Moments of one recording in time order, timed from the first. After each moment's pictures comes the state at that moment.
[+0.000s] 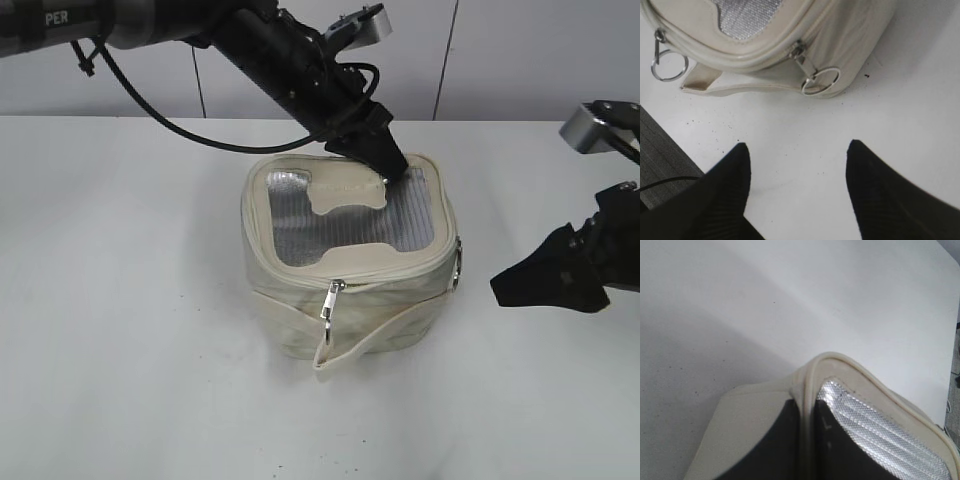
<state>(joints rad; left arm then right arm) -0.56 2.31 -2.04 -0.79 1.12 0.70 0.09 1.37 -0.69 0.84 0.73 -0.99</state>
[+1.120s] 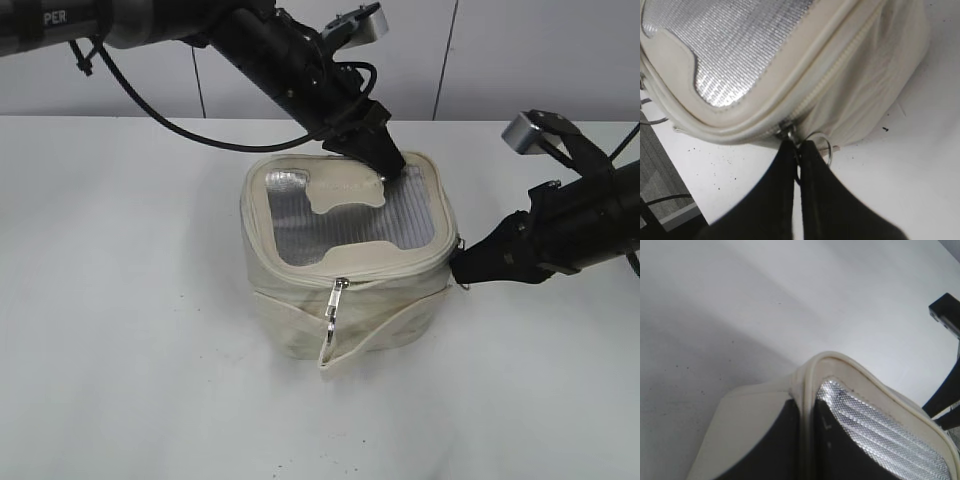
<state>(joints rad) -0.55 2.31 -2.04 -0.79 1.11 0.69 0.10 1.66 -0.78 1.11 0.71 -1.34</state>
